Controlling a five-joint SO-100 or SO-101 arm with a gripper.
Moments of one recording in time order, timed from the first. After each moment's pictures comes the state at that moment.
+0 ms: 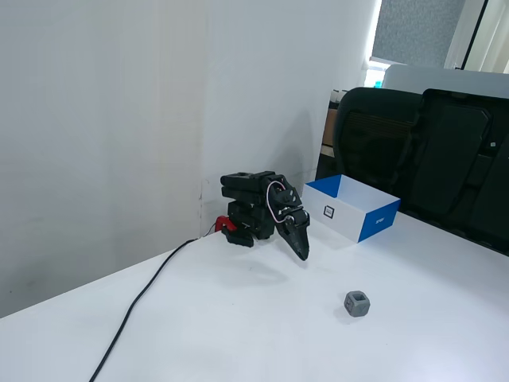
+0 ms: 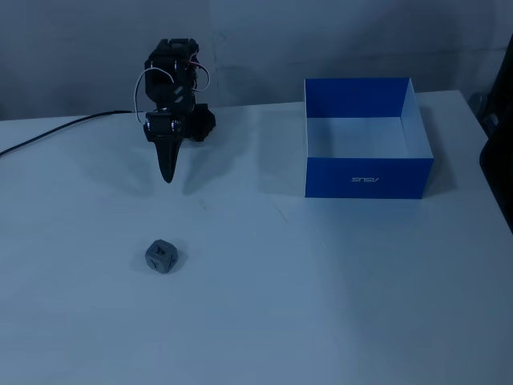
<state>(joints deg) -7.3 194.9 176.9 67.4 -1.0</state>
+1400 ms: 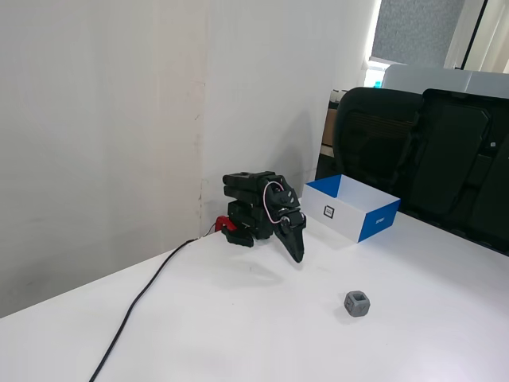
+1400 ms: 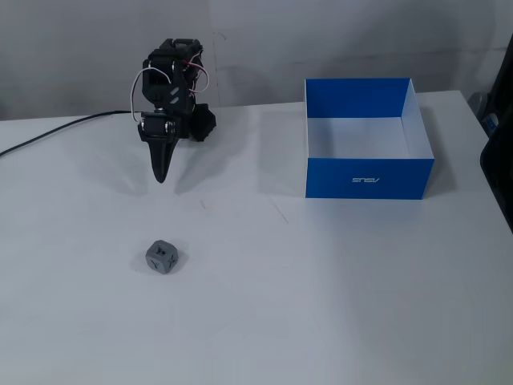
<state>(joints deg) -12.3 194.9 172.6 69.3 -2.5</state>
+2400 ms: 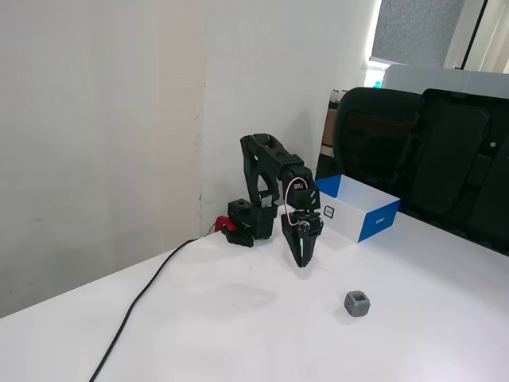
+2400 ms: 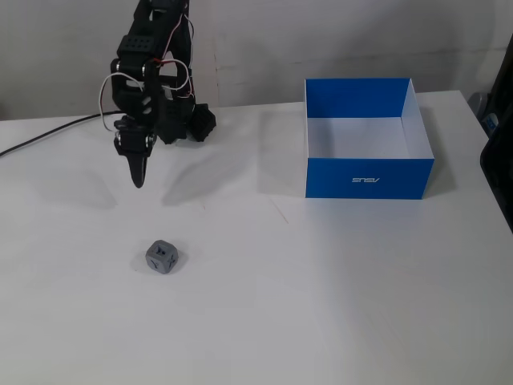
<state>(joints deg) -18.6 122.5 129.8 61.1 -21.4</state>
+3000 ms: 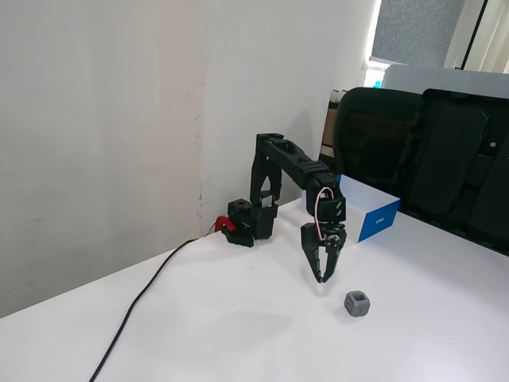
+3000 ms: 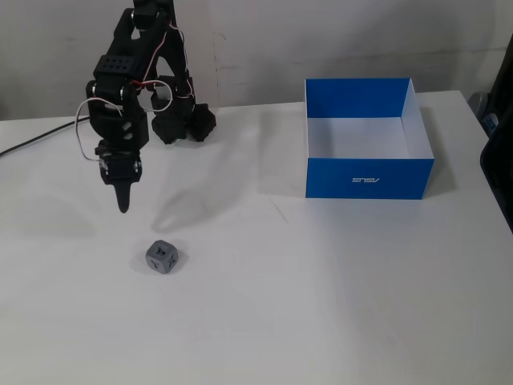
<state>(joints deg) -17.4 93.6 96.5 69.0 -36.4</state>
